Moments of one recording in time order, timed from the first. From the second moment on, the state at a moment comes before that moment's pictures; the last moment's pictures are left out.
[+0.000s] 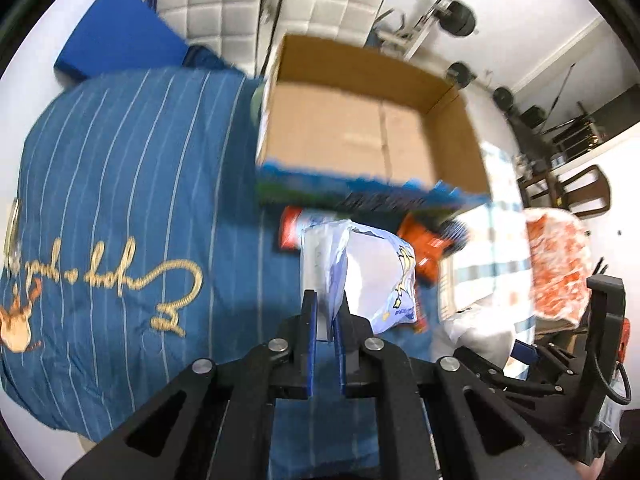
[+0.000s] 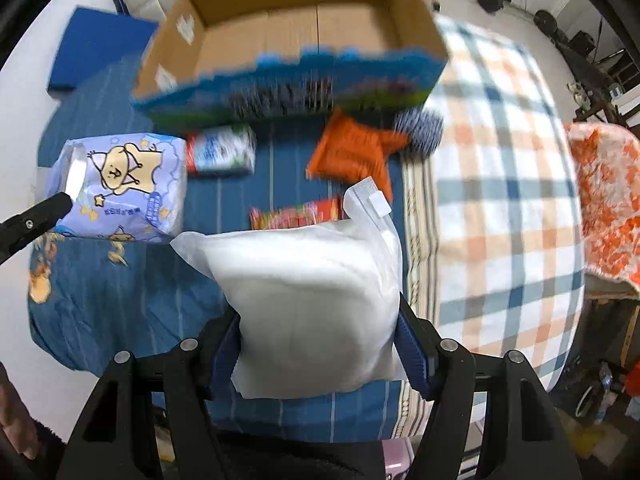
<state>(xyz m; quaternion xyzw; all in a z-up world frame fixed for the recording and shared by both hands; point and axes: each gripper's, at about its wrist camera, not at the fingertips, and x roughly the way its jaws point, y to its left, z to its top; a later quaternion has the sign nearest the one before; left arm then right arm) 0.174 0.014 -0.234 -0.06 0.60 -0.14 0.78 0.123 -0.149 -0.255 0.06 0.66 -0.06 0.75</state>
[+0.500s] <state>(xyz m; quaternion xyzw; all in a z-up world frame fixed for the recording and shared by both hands) 0.308 -0.028 -0.191 -0.09 0.56 -0.14 0.81 0.278 -0.189 -0.173 0.04 0.60 -0.06 0.80</state>
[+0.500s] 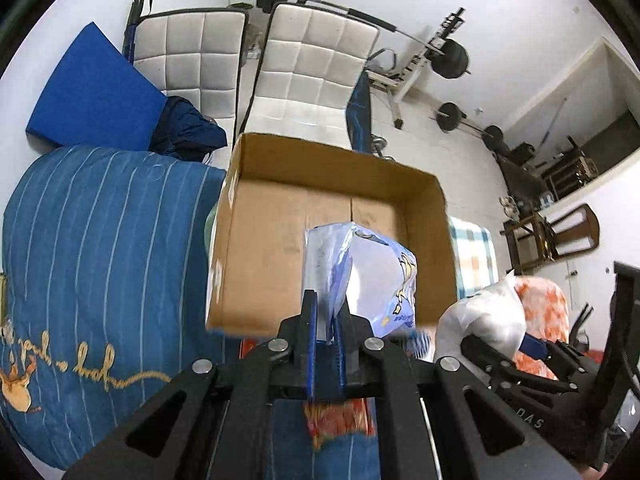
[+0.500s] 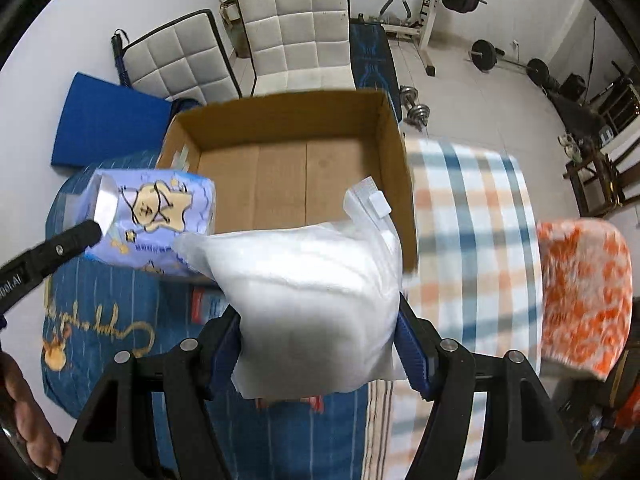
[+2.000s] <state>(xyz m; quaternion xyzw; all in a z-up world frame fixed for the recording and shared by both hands) 0.475 -0.081 -0.342 -0.05 0.64 -0.01 0.77 0.503 -0.237 -0.345 0.01 0.66 -0.05 0.75</state>
